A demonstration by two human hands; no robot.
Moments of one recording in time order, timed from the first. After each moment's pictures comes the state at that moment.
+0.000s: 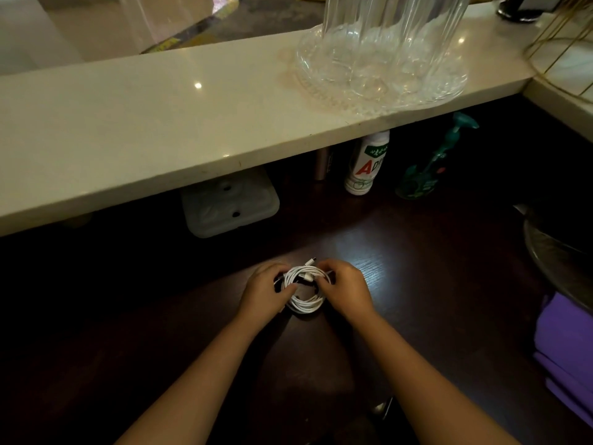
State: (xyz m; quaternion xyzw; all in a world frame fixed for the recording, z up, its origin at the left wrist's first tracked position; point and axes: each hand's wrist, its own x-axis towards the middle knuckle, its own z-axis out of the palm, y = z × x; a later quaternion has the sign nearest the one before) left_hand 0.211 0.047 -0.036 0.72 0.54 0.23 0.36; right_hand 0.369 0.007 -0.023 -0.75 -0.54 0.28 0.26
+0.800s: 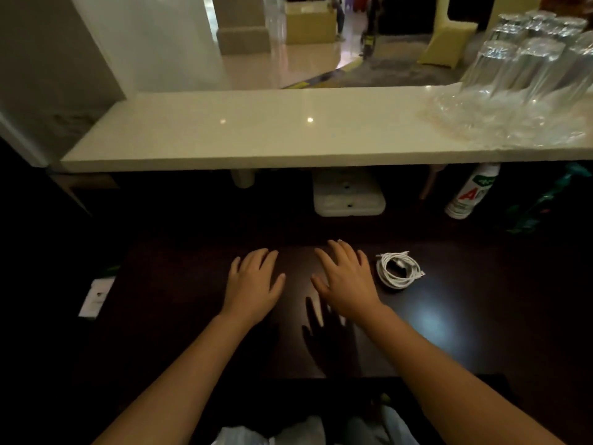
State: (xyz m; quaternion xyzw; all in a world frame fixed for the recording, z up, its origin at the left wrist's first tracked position) left_hand 0.014 -0.091 0.049 0.72 0.69 0.10 0.04; right_hand 0.201 -0.067 0.059 -0.57 -0.81 0.09 0.09
